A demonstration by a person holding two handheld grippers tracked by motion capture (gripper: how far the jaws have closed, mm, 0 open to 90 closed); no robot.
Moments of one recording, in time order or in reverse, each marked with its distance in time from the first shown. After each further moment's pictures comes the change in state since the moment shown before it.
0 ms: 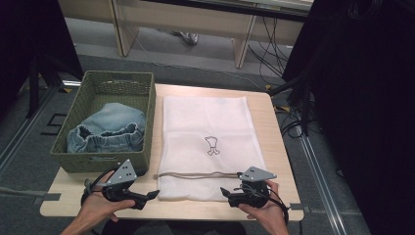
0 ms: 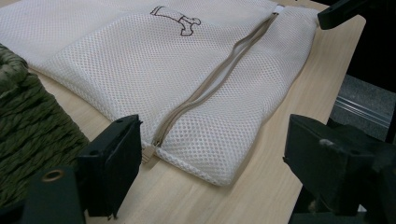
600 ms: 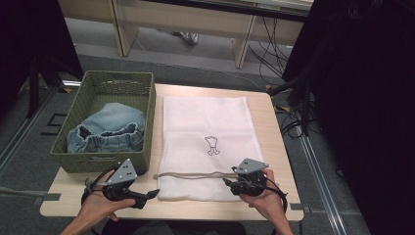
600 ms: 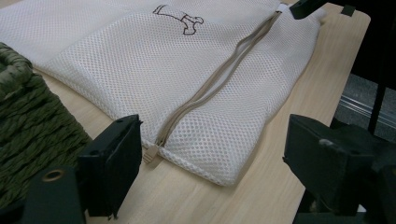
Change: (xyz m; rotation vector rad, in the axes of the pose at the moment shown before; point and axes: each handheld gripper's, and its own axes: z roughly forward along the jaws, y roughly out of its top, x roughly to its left) left arm 0.001 0.001 0.001 0.001 0.010 -0.007; right arm -0.017 0.020 0.016 0.086 0.009 -0.173
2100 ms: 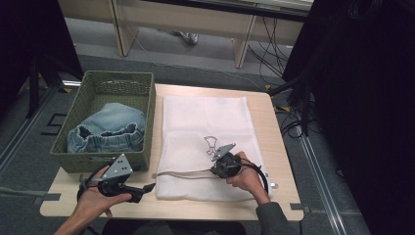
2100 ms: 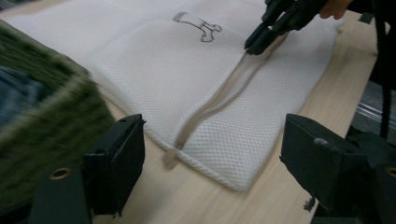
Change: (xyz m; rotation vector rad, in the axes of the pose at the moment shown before) left arm 0.015 0.013 -0.020 -0.014 0.081 0.021; right arm -0.019 0.034 0.082 0.188 0.170 -0.139
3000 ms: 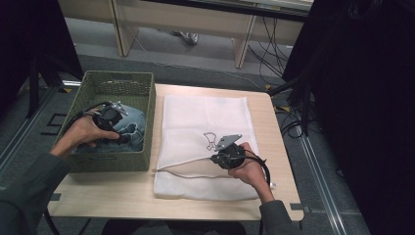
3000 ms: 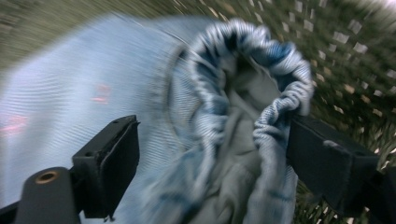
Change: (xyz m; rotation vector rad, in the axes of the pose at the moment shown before) left arm 0.166 0.058 0.060 0.616 0.020 0.125; right arm -0.006 0.021 -0.033 -0.093 -0.054 0.007
